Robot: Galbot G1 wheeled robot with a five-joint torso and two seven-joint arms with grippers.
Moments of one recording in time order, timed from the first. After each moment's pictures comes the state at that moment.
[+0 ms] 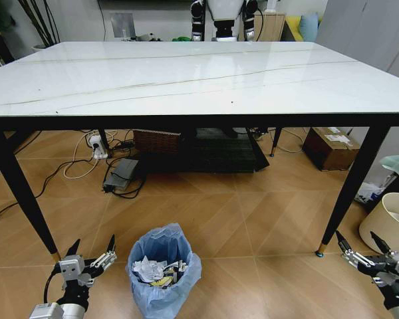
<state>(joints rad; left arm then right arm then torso) 1.89 -1.26 -0.67 -2.16 -0.39 -0.10 -0.10 -1.84 1.30 1.10 1.90 0.64 0.21 -0.47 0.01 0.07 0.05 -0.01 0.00</state>
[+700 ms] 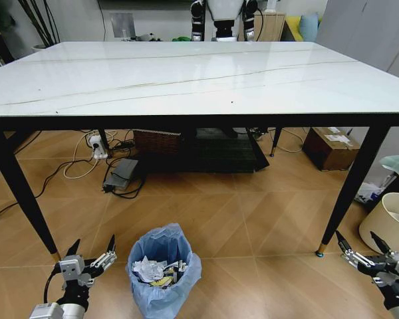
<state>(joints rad) 1.89 -1.26 -0.67 -2.16 -0.39 -0.10 -0.10 -1.84 1.30 1.10 1.90 0.64 0.21 -0.47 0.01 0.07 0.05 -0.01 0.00</state>
